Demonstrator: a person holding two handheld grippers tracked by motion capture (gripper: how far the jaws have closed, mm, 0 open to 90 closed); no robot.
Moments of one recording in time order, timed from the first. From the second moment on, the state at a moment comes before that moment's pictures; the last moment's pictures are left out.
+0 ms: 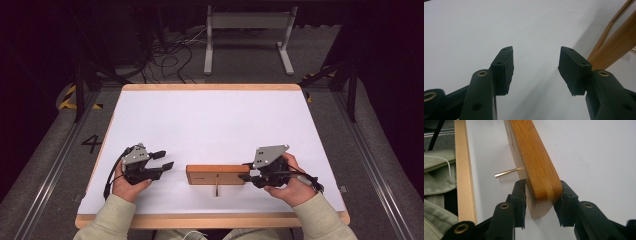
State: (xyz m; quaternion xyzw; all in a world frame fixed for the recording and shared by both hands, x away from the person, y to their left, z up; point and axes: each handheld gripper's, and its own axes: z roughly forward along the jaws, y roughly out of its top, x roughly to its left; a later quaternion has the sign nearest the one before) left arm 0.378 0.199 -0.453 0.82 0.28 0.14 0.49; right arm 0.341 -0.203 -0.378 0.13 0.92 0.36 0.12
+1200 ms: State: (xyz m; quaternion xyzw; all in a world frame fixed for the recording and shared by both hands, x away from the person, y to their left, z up) left arm 0.385 0.200 -0.454 0.81 0.28 0.13 0.49; right arm 0.328 -0.232 -0.404 0.14 0.93 0.32 0.08
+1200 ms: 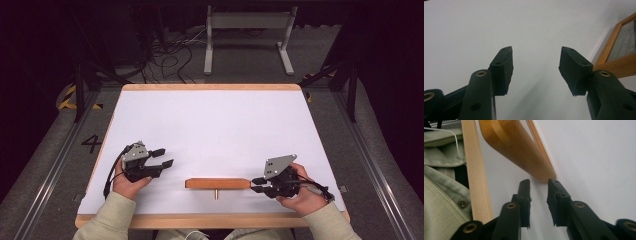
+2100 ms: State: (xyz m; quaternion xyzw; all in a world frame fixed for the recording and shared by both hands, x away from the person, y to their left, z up) left arm 0.385 0.202 -0.455 0.81 0.28 0.14 0.49; right arm 0.340 -0.219 -0.434 0.17 0.93 0.32 0.02
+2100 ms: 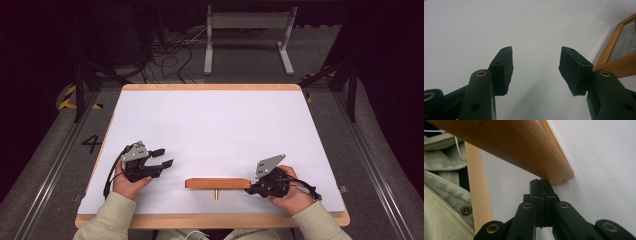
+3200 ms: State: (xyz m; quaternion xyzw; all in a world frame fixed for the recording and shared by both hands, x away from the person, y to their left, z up) left arm 0.376 0.206 -0.456 0.82 0.29 0.15 0.48; right arm 0.395 -0.196 -0.422 0.25 0.89 0.36 0.07
